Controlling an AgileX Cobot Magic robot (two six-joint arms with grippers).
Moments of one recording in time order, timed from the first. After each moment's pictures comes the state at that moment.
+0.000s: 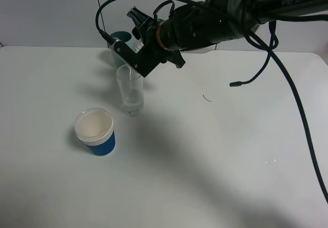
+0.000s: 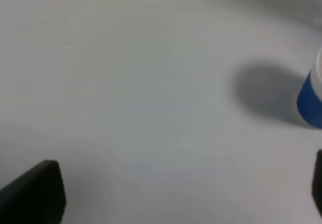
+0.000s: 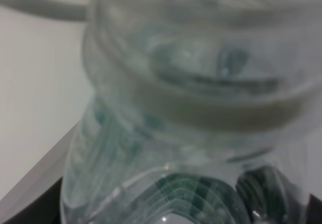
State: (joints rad) left arm 0.18 0.17 -0.52 -0.14 1.06 0.20; right arm 0.71 2.04 -1.39 -1.44 0.18 -0.60
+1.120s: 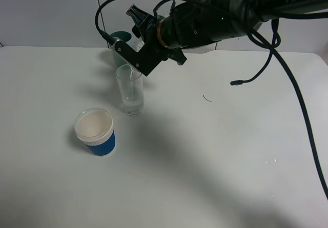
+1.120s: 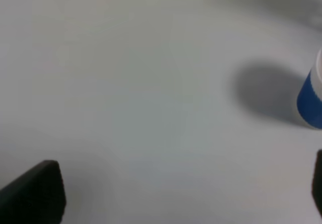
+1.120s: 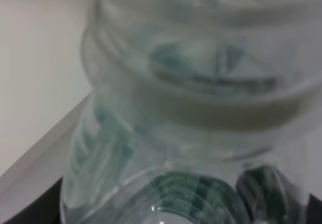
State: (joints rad) left arm 0.18 0.17 -0.52 -0.14 1.06 0.20; right arm 0.71 2.03 -1.39 -1.44 0.18 -0.64
